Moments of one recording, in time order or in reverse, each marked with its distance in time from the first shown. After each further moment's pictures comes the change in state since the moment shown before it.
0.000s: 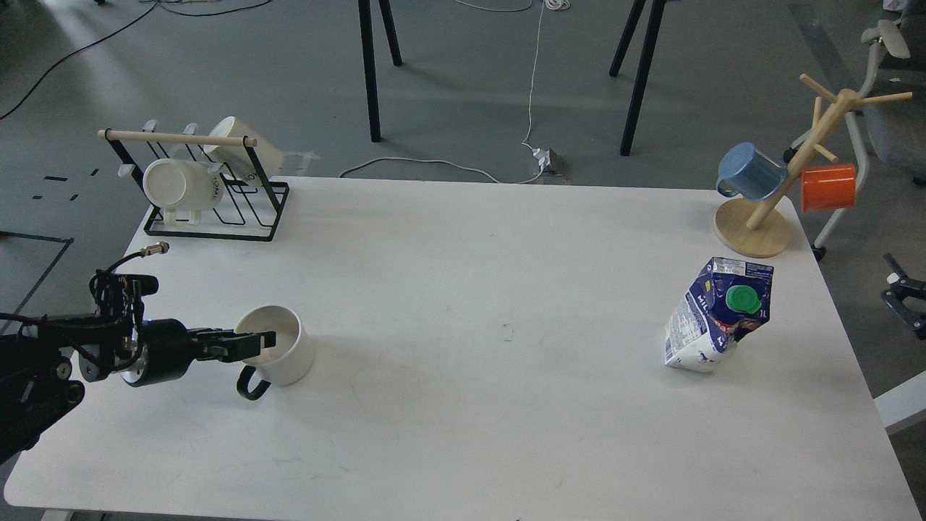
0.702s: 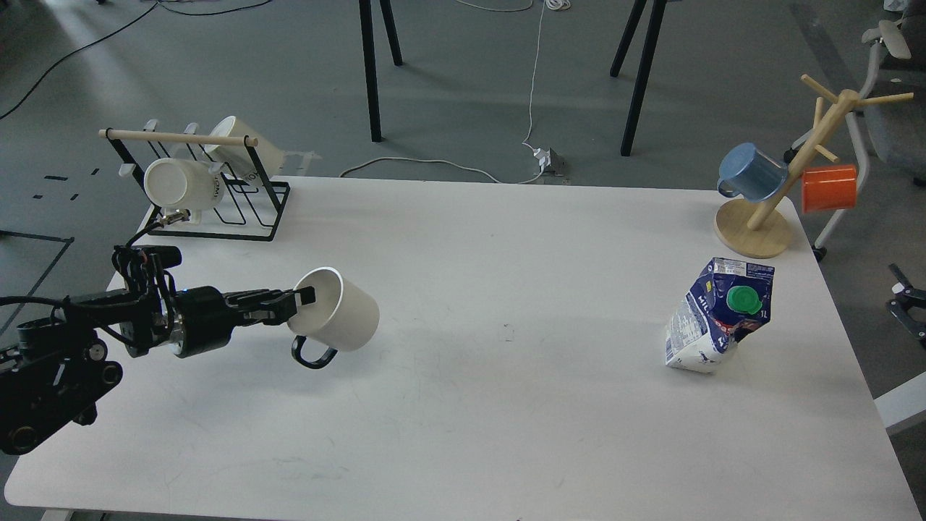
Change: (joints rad) left arm -0.008 -0.077 -0.086 -0.186 -0.168 0.027 0.000; right arm -0.021 0.001 0.001 -0.014 0.002 0.000 0.004
